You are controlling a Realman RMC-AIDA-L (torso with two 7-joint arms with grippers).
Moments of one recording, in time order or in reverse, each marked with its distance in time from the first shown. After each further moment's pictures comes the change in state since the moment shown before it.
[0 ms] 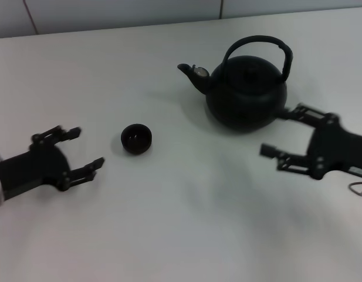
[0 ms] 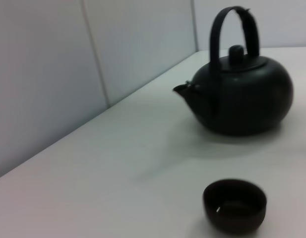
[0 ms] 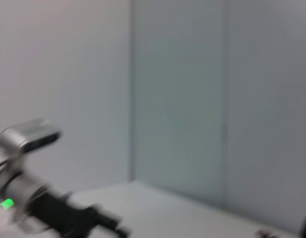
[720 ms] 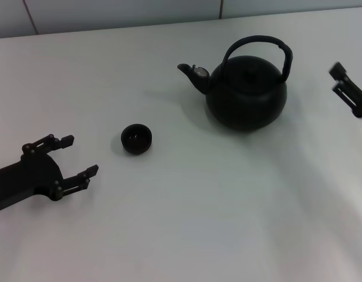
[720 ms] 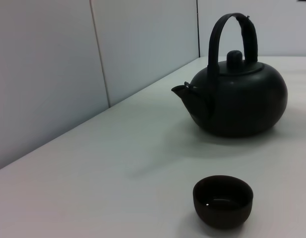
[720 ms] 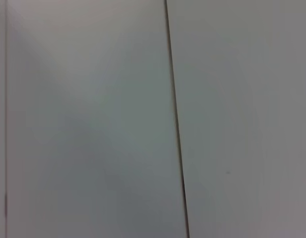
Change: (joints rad) left arm 0.038 0.002 -0.031 0.008 0.007 0.056 -0.010; right arm -0.052 0.003 0.021 0.335 0.595 0.220 -0.309
